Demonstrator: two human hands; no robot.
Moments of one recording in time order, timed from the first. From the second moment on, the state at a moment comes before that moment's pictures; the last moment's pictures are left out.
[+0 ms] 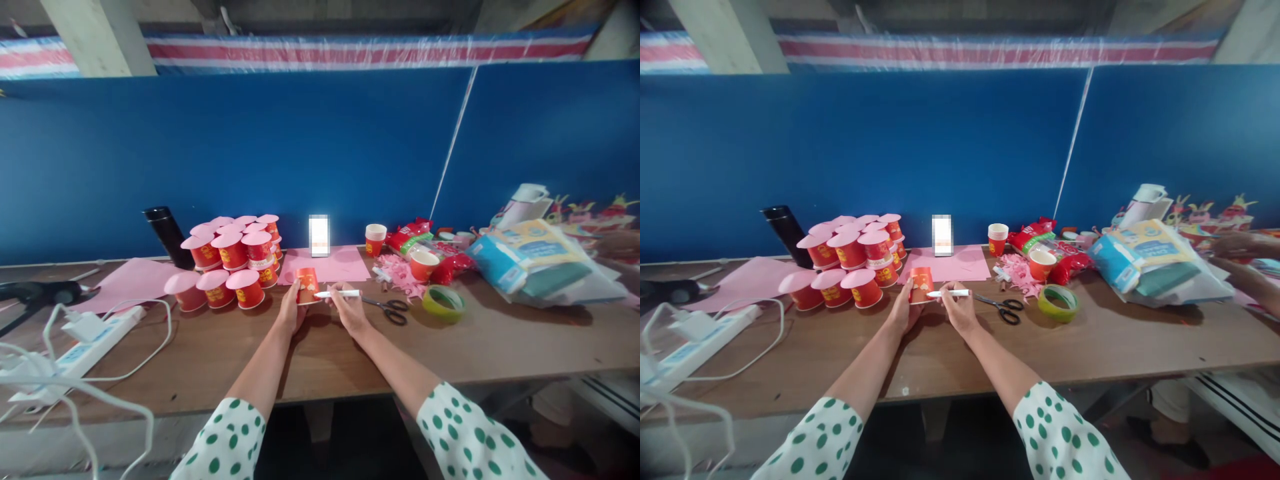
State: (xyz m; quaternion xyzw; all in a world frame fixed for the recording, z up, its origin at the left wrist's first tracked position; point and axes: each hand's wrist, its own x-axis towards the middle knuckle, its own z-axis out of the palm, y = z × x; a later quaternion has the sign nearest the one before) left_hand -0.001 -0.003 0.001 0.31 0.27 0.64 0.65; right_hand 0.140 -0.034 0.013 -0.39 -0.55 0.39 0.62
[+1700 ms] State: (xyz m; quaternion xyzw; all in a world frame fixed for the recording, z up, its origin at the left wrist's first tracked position) left_hand 0.000 -0.005 0.004 0.31 0.27 0.64 0.65; right_hand 0.139 -0.035 0.013 -0.37 -0.56 0.40 0.62
